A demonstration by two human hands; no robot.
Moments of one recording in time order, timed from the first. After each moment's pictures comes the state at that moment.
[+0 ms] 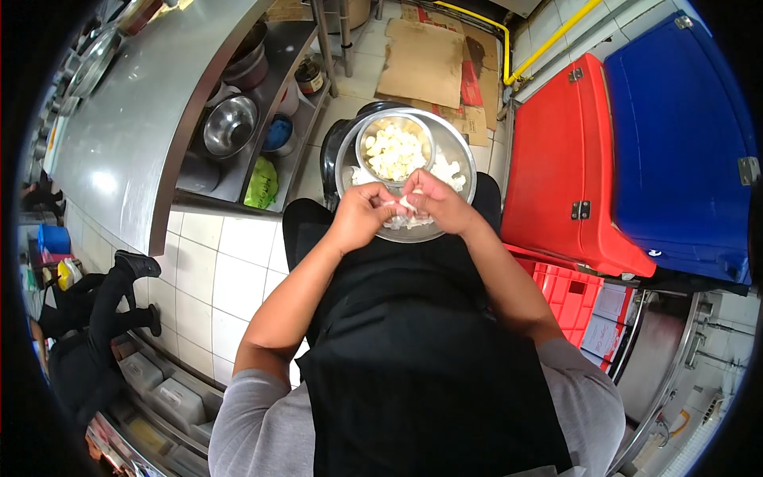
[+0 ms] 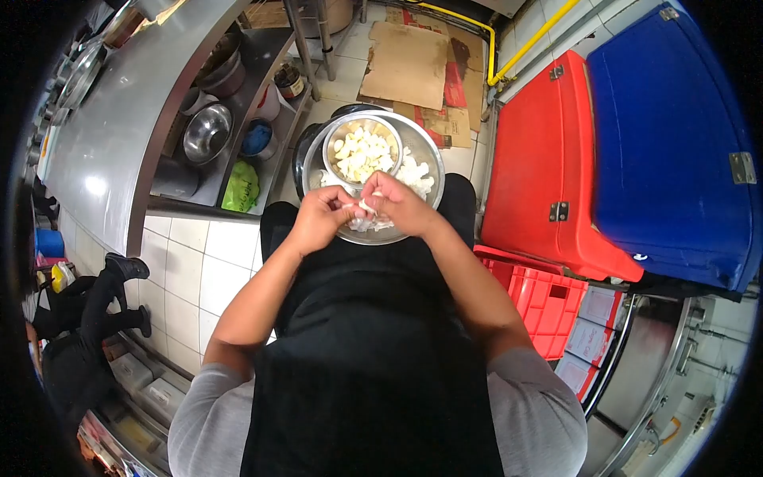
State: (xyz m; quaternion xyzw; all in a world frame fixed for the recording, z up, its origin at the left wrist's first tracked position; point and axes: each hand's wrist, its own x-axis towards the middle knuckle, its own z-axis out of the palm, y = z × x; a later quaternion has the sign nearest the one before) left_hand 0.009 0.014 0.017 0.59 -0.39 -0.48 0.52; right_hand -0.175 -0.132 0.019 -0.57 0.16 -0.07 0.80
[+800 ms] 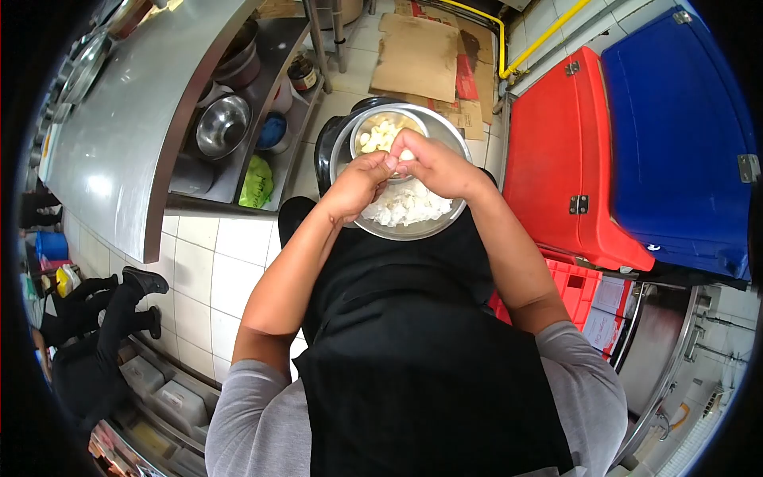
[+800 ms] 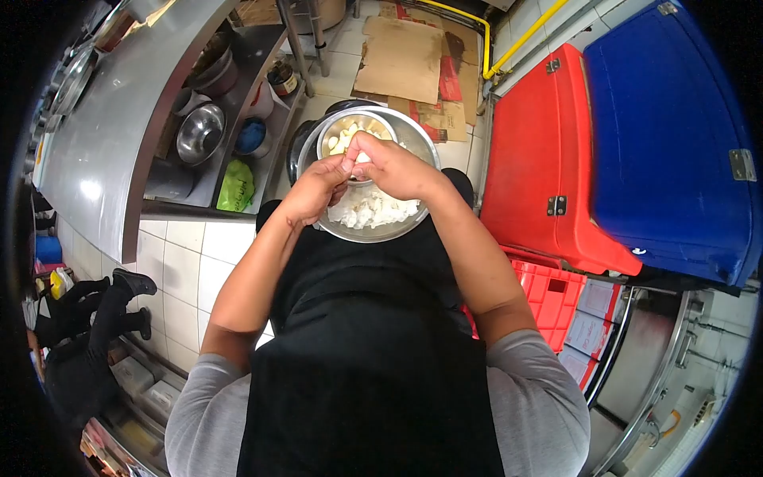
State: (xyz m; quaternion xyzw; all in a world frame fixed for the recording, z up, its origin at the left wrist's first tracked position) left_hand 0.037 -0.033 0.040 0.49 -0.29 -0.66 0.49; right_hand -0.136 -0.174 0.085 -0.84 0.13 -0.07 0.52
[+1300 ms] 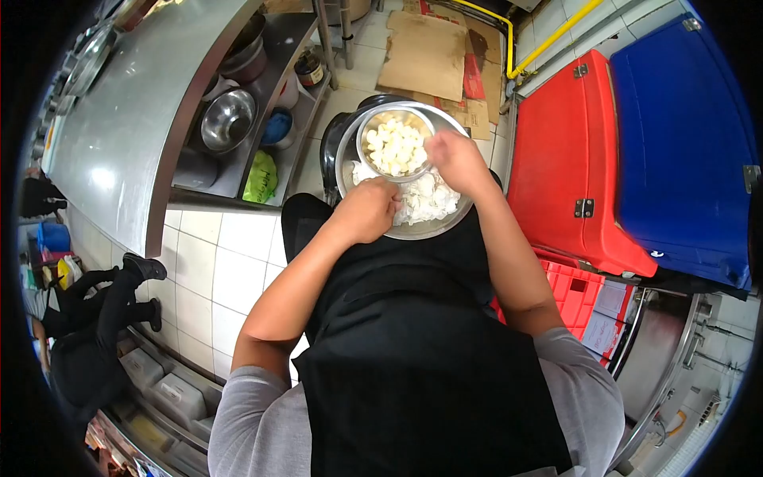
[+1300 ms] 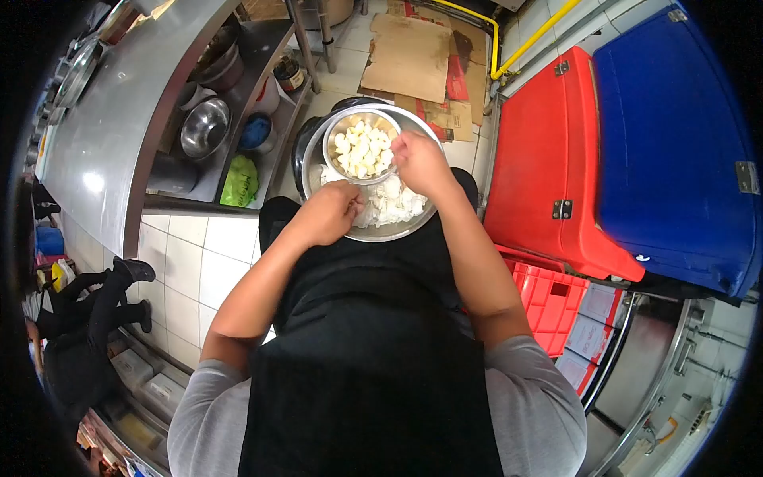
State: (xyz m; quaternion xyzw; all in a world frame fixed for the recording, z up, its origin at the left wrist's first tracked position) left_hand 0.018 0.001 0.031 0.67 -0.62 -0.30 0.28; right_hand -0.159 -0.196 0.024 -0.85 0.35 -0.14 0.36
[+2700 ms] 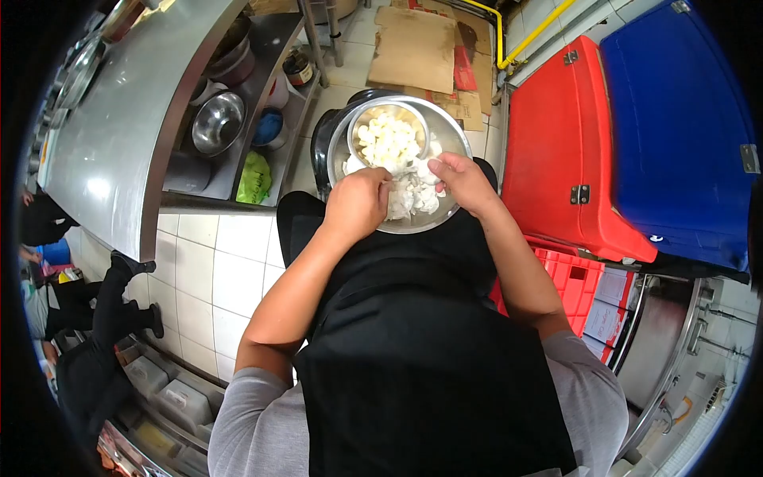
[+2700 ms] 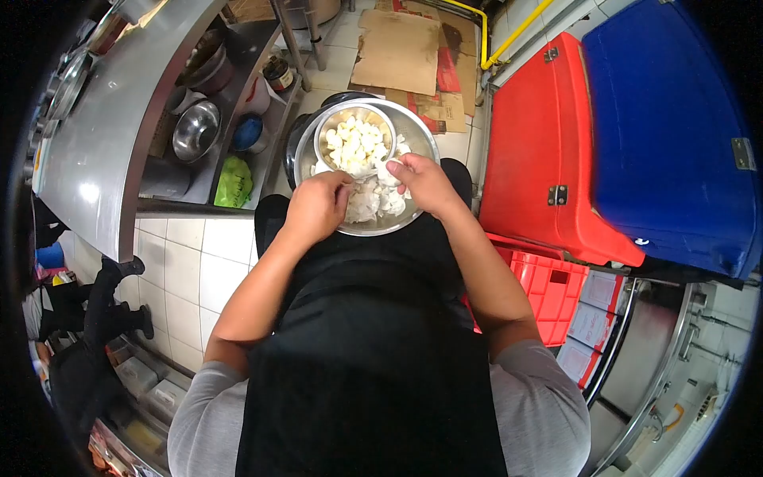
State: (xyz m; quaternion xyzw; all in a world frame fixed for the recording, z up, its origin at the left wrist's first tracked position) left_hand 0.000 0.003 0.056 0.73 -0.58 -0.20 0.30; right_hand -0.203 -0.157 0.022 -0.72 0.40 -0.11 0.55
